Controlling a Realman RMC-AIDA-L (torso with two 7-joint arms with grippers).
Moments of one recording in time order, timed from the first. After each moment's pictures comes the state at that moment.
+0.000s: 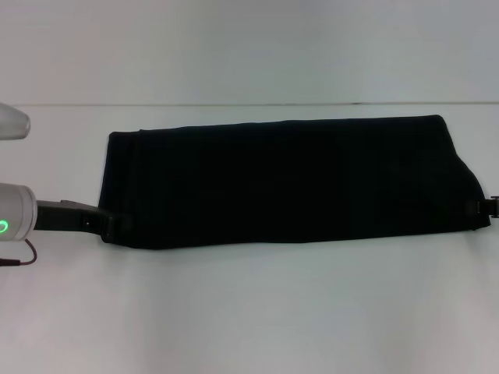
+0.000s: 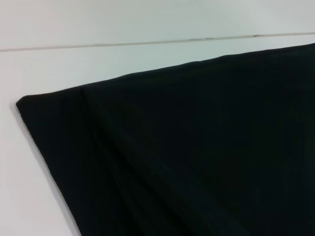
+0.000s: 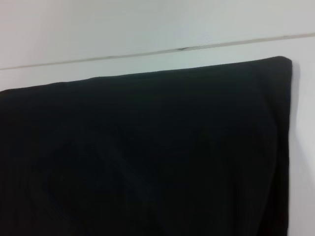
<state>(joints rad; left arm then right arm) -0.59 -2.09 0.70 0.84 2.44 1.25 -2.05 0.64 1.94 -0.55 -0.57 -2.42 -1.13 2.04</state>
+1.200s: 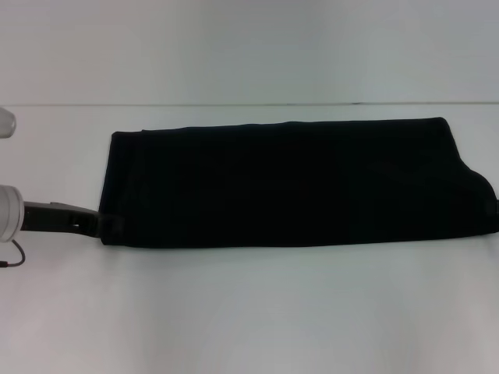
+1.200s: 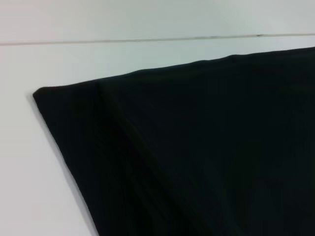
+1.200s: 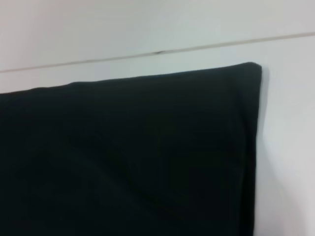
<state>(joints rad) -0.59 -2.07 0.66 0.85 2.46 1.29 -2.06 0.61 1.92 -0.54 -0.59 -2.41 -1.13 2.04</state>
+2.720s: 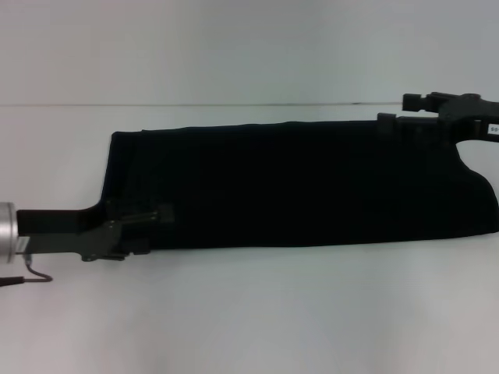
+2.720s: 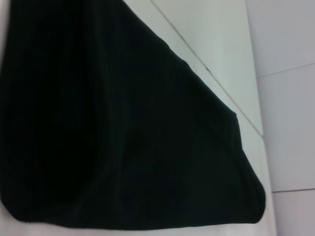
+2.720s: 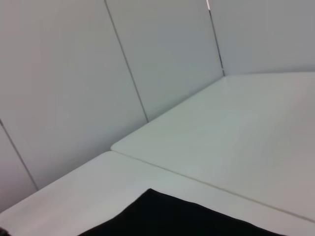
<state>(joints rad) -0.63 -2.01 0.37 0.62 2.38 1.60 -2.48 0.71 1.99 -0.49 -0.70 -2.10 -1.46 1.67</state>
